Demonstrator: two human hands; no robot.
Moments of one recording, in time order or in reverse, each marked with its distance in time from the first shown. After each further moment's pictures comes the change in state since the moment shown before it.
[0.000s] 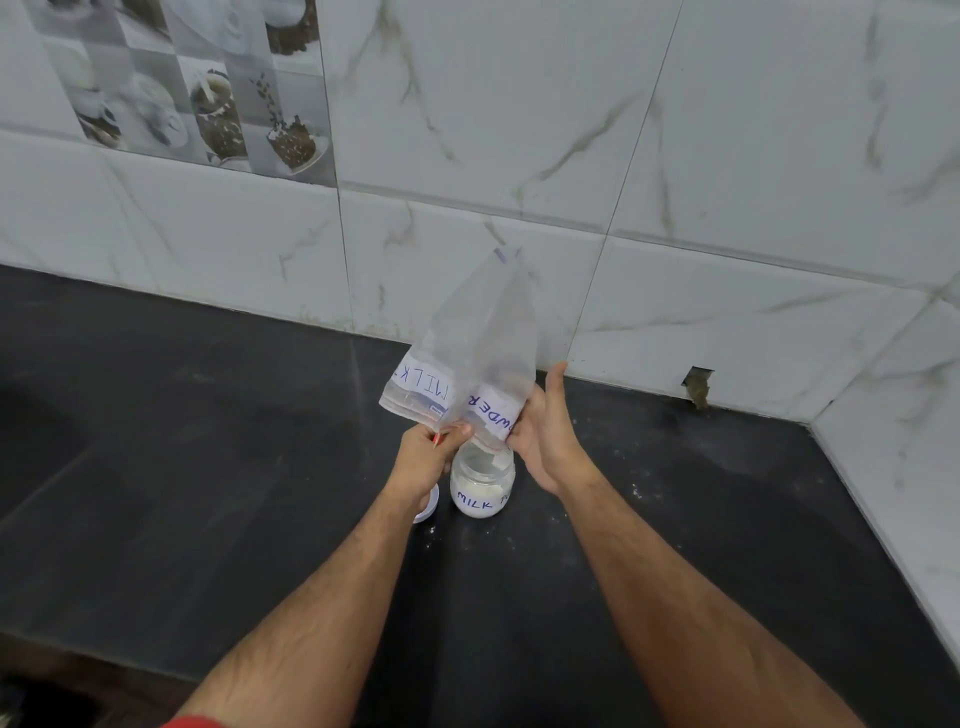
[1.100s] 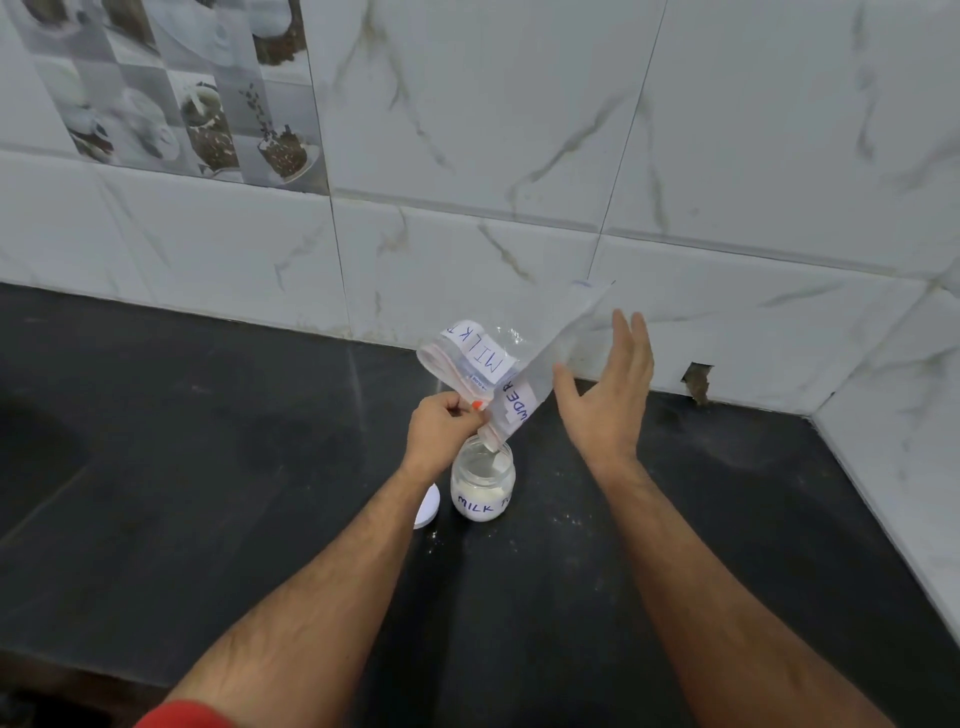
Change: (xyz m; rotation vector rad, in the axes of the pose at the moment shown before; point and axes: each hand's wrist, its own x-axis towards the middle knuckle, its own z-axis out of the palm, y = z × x) left_hand 0.023 0.027 0.016 0.433 0.066 0.155; right_hand 0.007 -0.019 -0.047 -0.990 0.695 -0.619
